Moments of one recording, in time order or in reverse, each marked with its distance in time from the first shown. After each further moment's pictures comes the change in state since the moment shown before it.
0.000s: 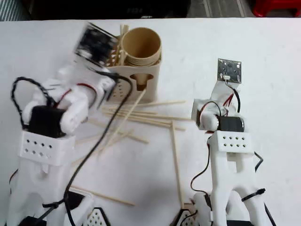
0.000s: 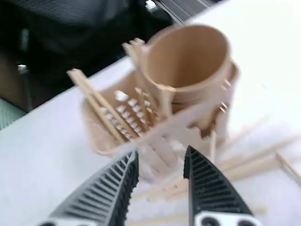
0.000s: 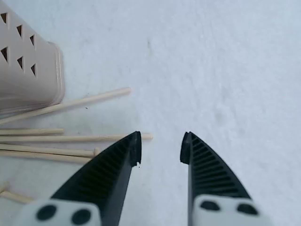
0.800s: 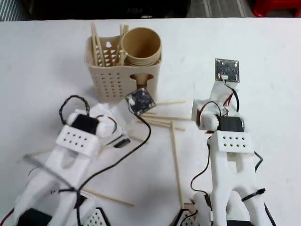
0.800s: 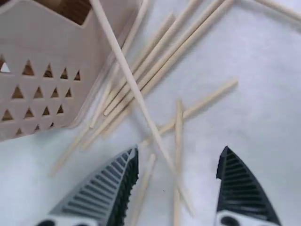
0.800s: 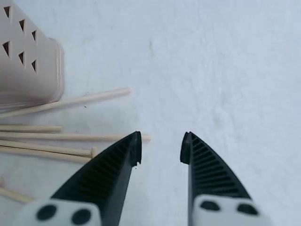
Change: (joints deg) left arm 5.5 3.9 34.7 -9.3 -20.7; right arm 0.0 0.0 0.0 -0.6 2.8
